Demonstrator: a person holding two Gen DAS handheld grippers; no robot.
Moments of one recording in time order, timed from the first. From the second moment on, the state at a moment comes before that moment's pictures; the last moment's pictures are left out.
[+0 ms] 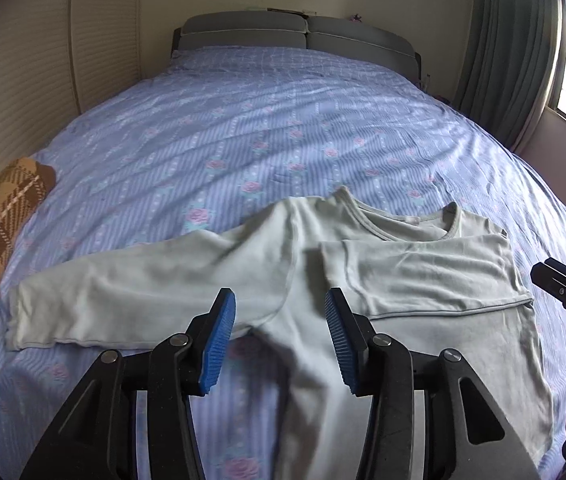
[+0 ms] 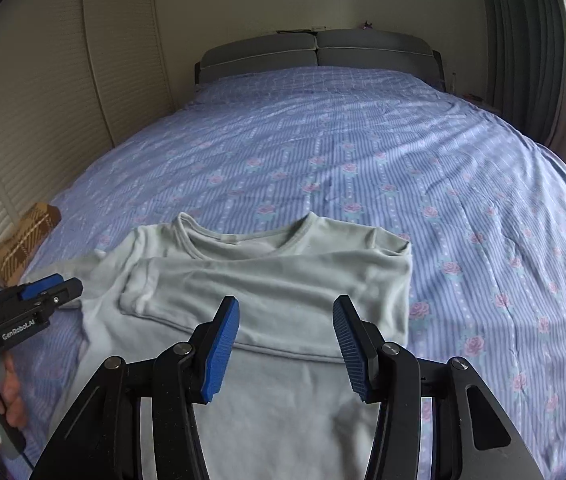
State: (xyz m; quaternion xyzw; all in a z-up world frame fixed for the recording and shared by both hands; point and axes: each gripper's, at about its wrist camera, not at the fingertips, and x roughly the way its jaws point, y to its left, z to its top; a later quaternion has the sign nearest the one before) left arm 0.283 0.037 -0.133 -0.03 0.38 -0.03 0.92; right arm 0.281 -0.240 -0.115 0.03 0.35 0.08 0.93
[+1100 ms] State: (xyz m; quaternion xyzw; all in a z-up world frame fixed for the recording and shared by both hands) left arm 0.279 0.345 -0.216 -0.28 0.40 -0.06 0.87; right arm 0.259 0.039 -0.121 -0.02 0.35 0.16 0.92
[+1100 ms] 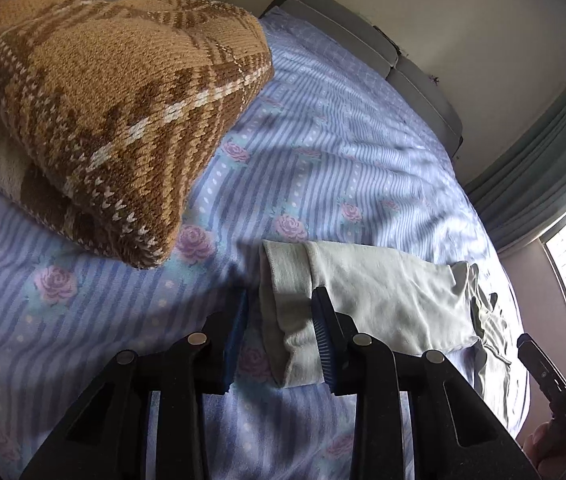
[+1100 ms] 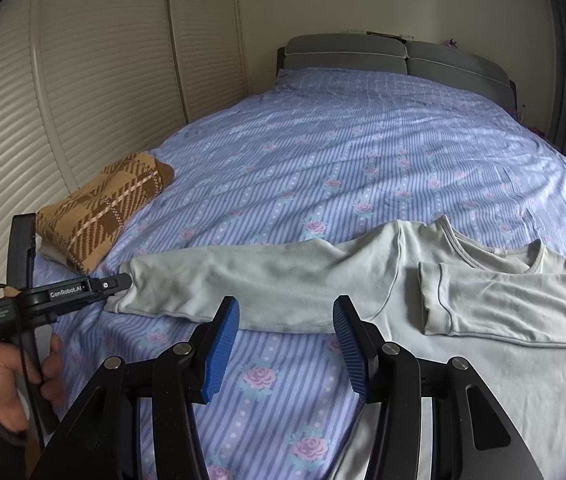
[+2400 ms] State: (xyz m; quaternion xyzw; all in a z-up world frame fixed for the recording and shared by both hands) left arm 0.344 -0.029 -0.035 -0.13 0.40 -0.22 0.88; right arm 0.215 -0.282 -0.084 0.15 0.30 0.01 0.94
